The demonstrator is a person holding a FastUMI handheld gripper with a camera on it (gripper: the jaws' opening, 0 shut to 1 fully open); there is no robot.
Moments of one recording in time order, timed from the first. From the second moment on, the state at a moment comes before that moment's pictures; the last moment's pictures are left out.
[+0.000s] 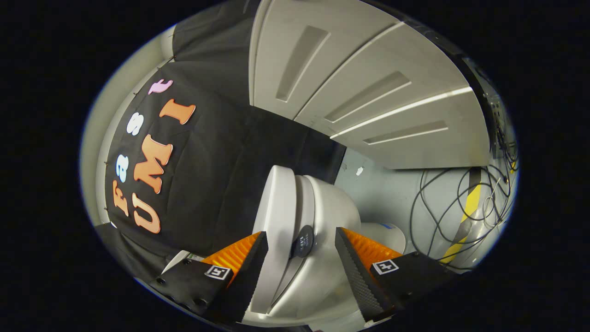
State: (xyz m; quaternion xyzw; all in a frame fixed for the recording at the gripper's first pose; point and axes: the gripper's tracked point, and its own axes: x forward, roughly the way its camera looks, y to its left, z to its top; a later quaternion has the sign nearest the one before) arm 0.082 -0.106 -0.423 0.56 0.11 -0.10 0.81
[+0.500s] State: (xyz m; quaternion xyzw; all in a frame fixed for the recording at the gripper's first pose) arm 0.097 -0.107 -0.445 0.62 0.07 -0.08 0.78
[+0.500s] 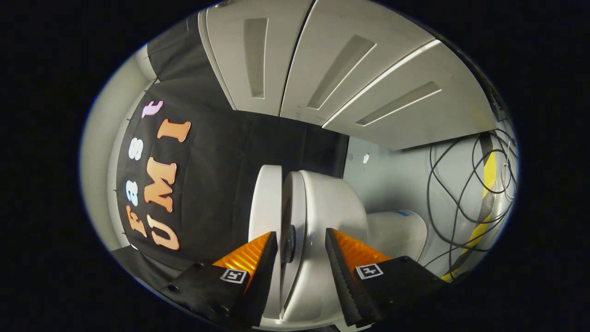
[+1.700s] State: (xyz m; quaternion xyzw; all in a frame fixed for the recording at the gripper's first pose) arm 0.111 -0.107 -0.428 0.63 0.04 -0.07 0.77
